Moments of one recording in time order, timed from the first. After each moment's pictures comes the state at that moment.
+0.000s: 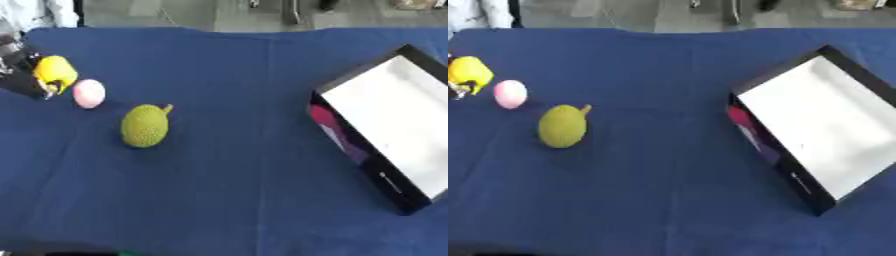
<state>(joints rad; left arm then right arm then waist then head) -0.56 0.87 -0.24 -1.55 -0.39 0.60 -0.49 -0.04 -0.72 -0.31 -1.76 -0.46 -0.18 0.28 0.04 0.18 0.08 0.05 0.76</state>
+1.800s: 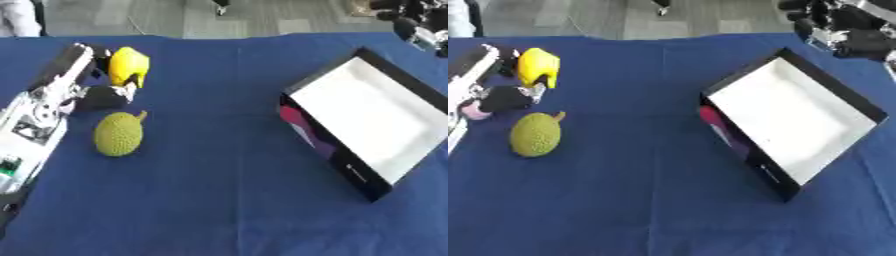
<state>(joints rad) -0.61 0.45 -0.35 -1.65 -0.46 0.47 -0.18 -0.59 -0.79 0.09 -1.50 -0.33 -0.20 0.56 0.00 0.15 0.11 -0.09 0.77</state>
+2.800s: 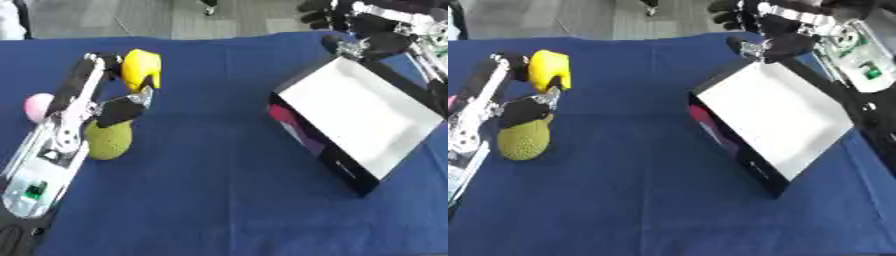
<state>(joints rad) -0.62 0.27 -0.40 -1.61 -0.50 0.36 -0.04 -0.69 -0.72 0.18 -1.39 -0.22 -0.26 0.64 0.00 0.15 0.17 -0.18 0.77</state>
